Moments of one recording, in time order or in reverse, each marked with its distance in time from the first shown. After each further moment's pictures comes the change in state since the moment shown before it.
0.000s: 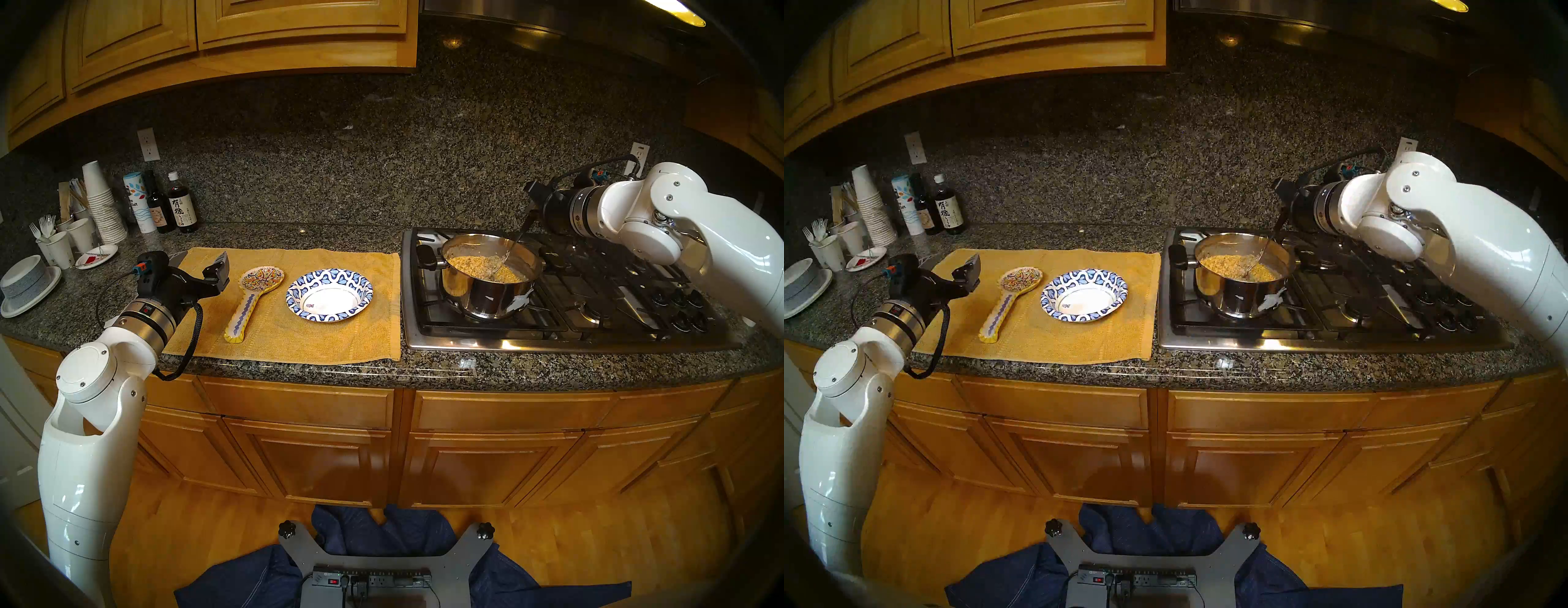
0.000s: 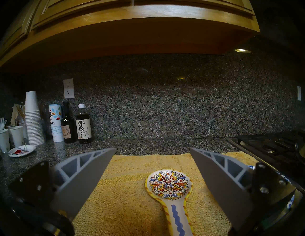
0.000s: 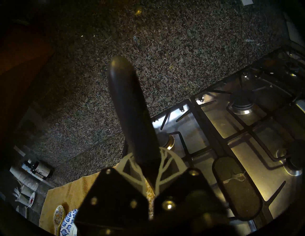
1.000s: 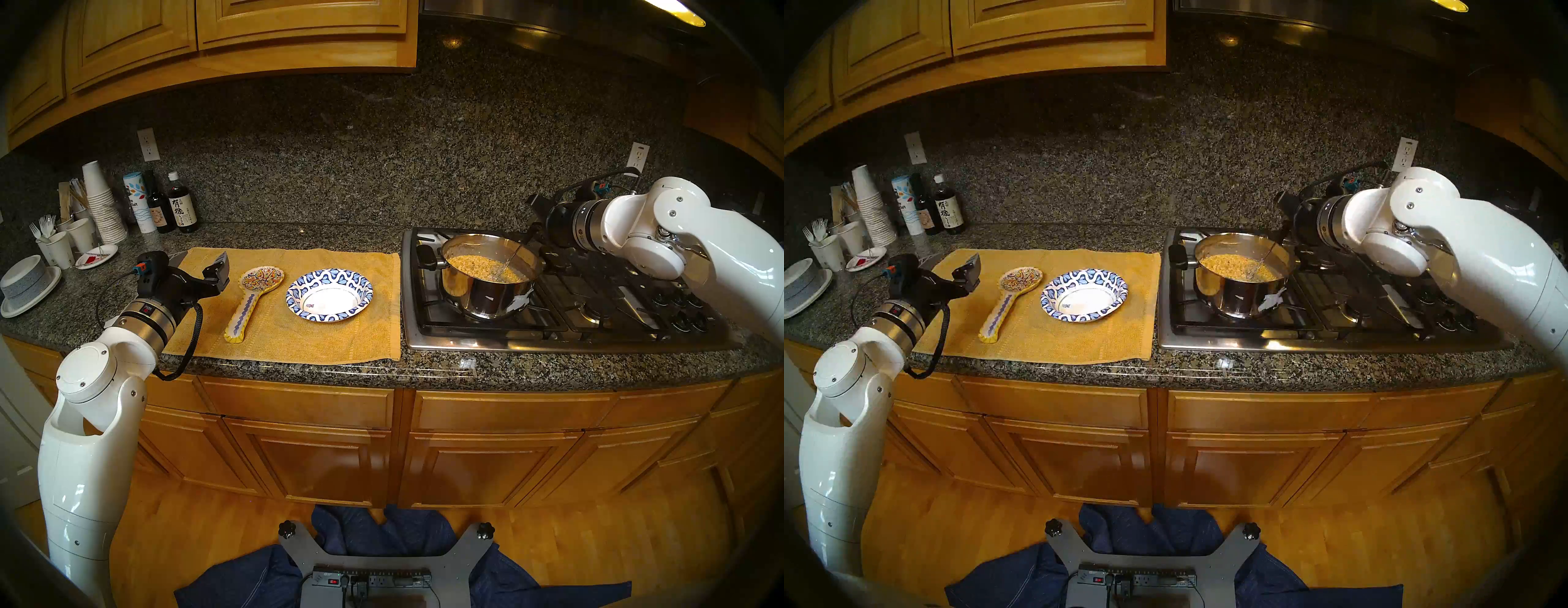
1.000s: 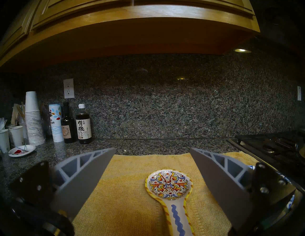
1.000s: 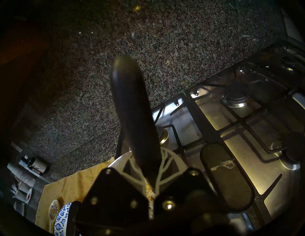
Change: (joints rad) left arm 0.000 0.000 0.000 0.000 0.000 0.000 0.000; right arm -0.024 0.036 -0.016 -0.035 -0.012 -0.003 0.014
